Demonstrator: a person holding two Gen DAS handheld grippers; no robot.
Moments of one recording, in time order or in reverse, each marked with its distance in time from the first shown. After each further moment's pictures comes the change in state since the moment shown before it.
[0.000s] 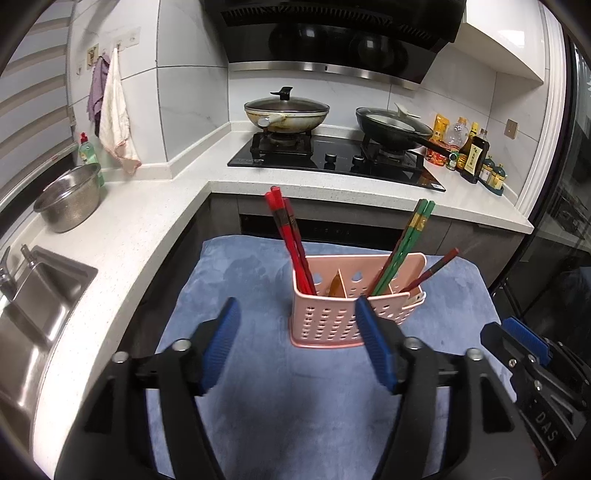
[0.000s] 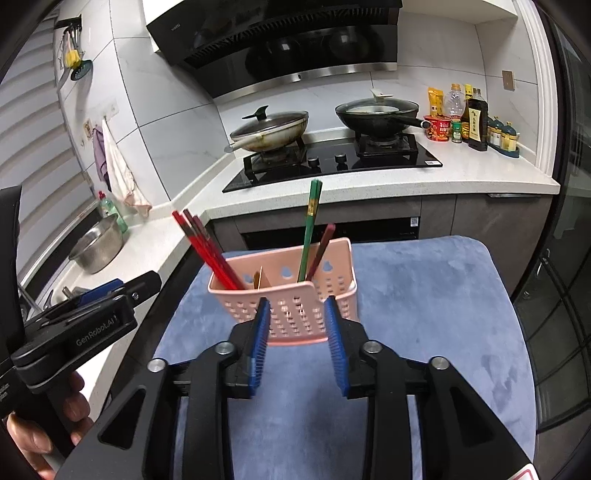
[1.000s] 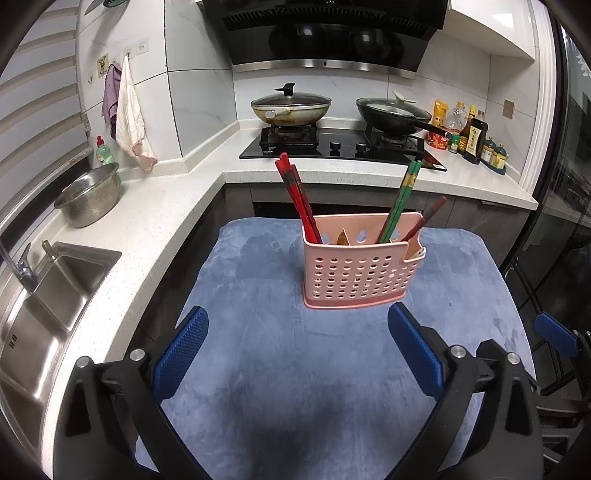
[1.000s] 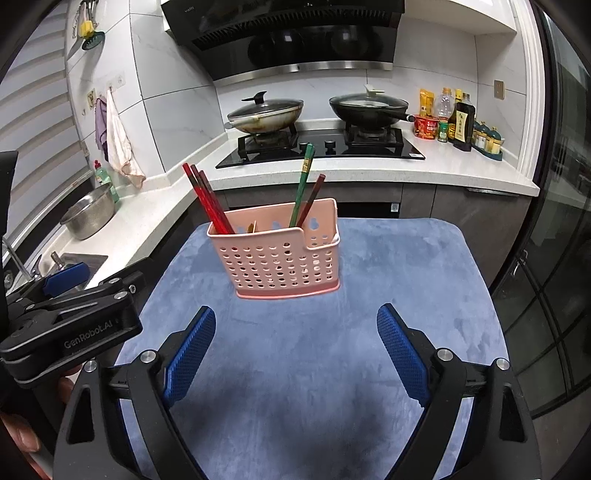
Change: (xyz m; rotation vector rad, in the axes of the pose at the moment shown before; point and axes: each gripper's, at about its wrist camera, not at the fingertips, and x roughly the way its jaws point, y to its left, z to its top) left arm -0.036 -0.008 -0.049 0.050 0.011 0.057; right arm -0.037 0.014 -0.049 -0.066 0.029 -0.090
